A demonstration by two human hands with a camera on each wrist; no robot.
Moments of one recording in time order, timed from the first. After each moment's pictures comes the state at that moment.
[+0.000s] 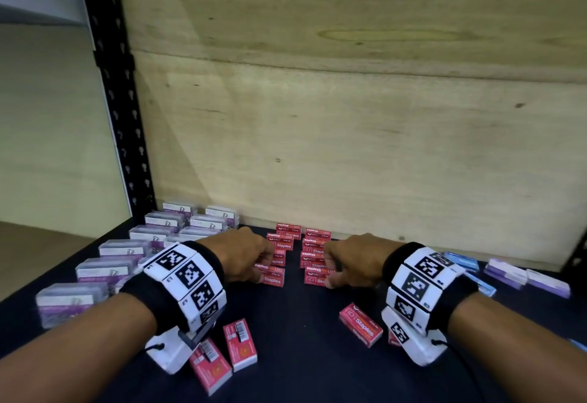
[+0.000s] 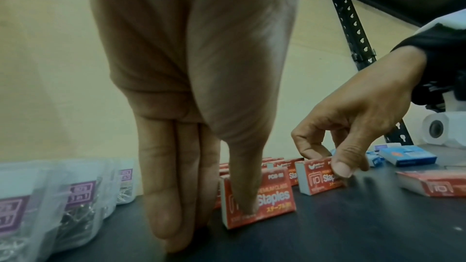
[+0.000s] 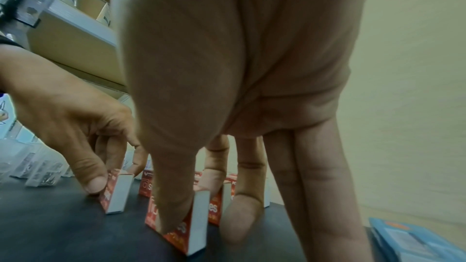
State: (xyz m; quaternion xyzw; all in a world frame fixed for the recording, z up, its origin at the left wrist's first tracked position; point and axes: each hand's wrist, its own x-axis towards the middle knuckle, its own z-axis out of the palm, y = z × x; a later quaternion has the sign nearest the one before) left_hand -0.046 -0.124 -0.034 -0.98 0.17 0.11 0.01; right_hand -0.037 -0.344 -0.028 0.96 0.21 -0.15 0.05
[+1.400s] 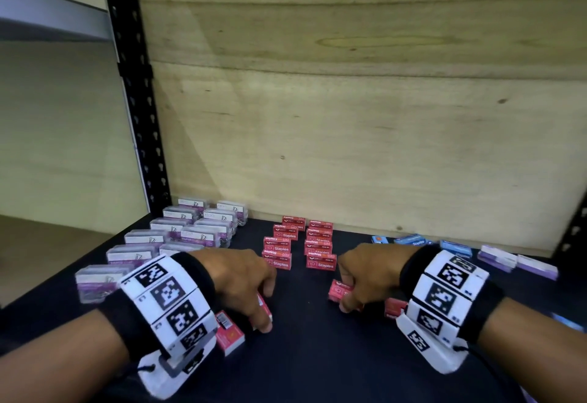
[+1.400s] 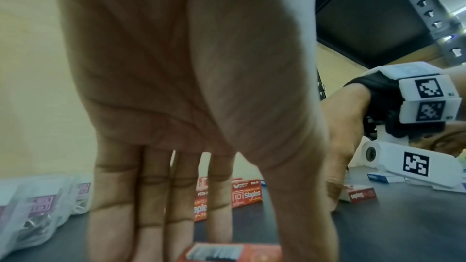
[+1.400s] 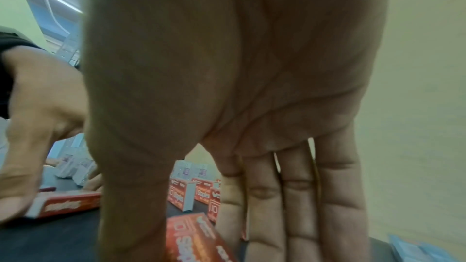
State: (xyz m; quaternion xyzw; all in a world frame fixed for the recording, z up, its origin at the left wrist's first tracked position) left_hand -0.123 -0.132 -0.021 -0.97 0.14 0.21 0.02; right_hand -0.094 -0.350 -0.022 0.96 0.21 -0.18 0.10
